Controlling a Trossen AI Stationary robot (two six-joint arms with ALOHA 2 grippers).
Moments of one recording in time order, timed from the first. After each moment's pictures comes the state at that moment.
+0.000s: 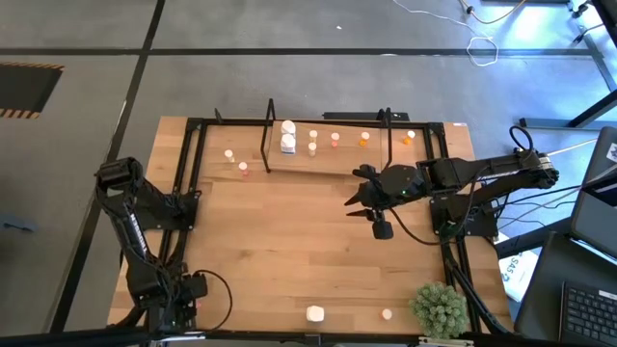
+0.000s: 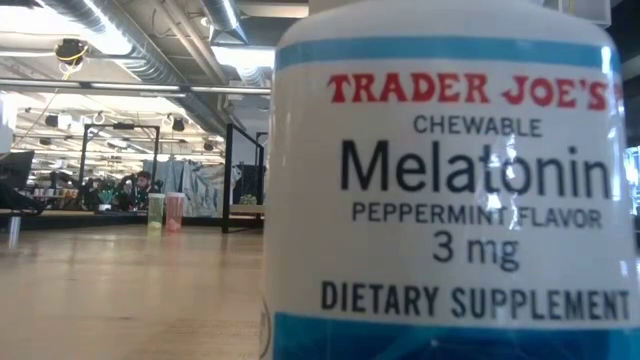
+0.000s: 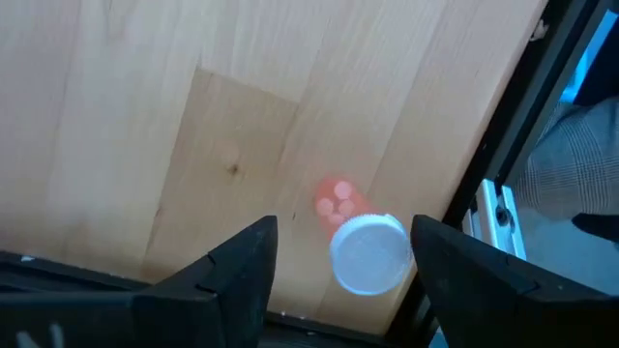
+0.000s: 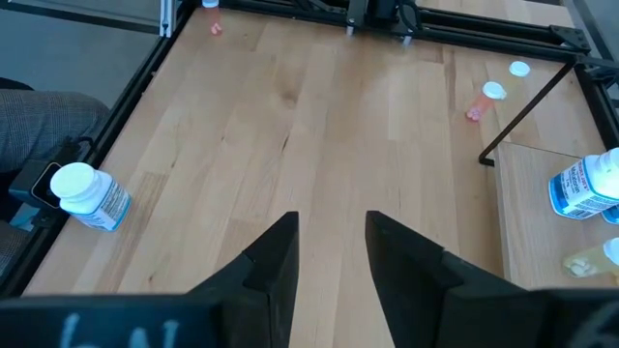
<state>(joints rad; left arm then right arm) -1.23 1.55 0.97 -0.69 -0.15 -1.62 0.18 1.25 1.20 -0.60 0.02 -0.03</state>
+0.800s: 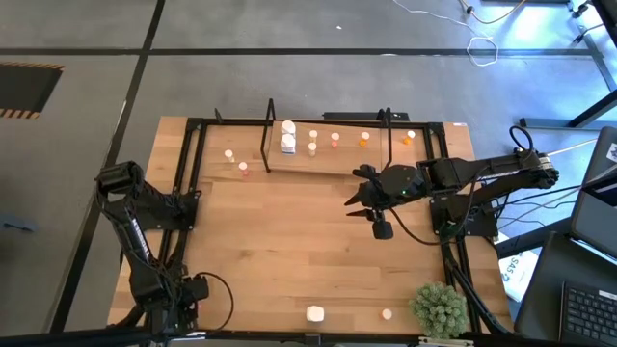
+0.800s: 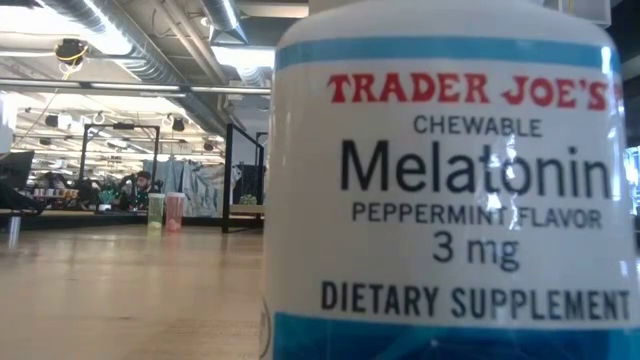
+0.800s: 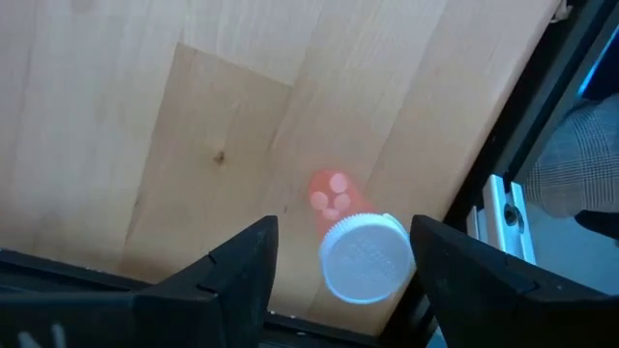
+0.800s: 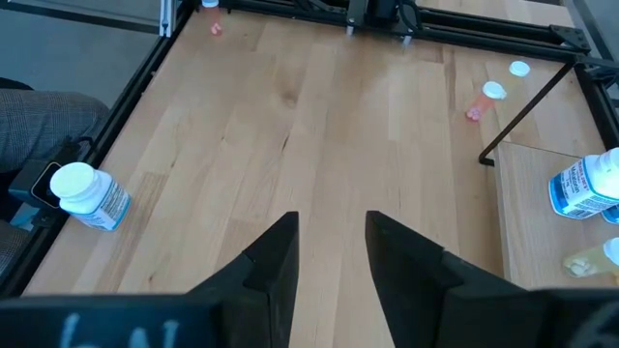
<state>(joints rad) -1.23 1.59 0.97 -0.65 -0.11 -1.64 0.18 1.25 1.20 -0.60 0.03 -0.03</state>
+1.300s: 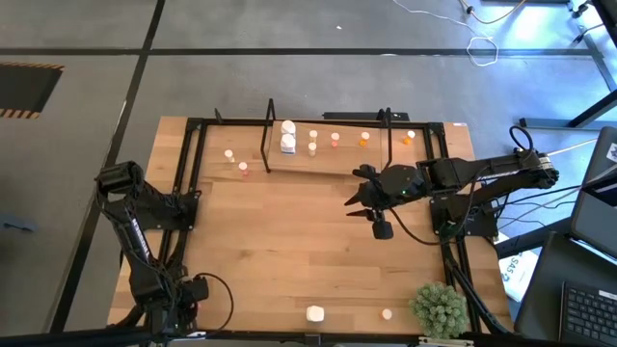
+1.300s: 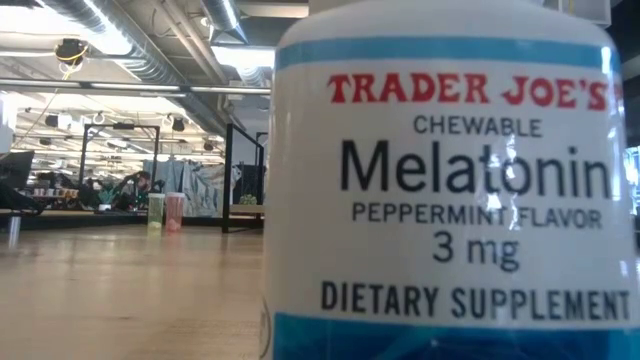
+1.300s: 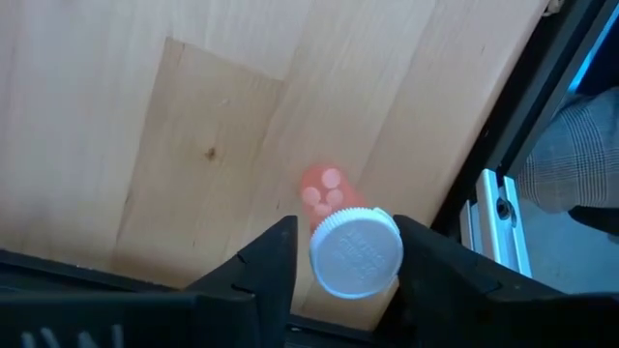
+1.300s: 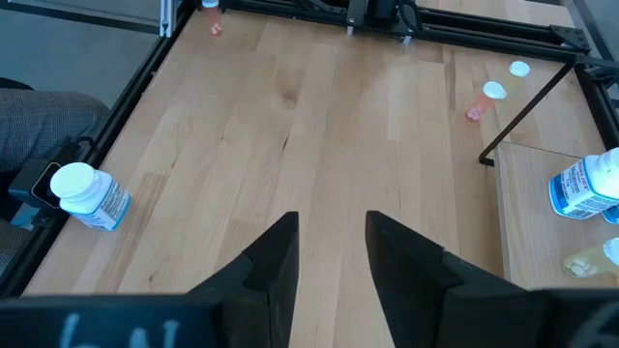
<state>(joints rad) -1.23 1.59 0.97 -0.64 -0.10 -1.64 0.18 1.25 1.20 -0.60 0.03 -0.03</state>
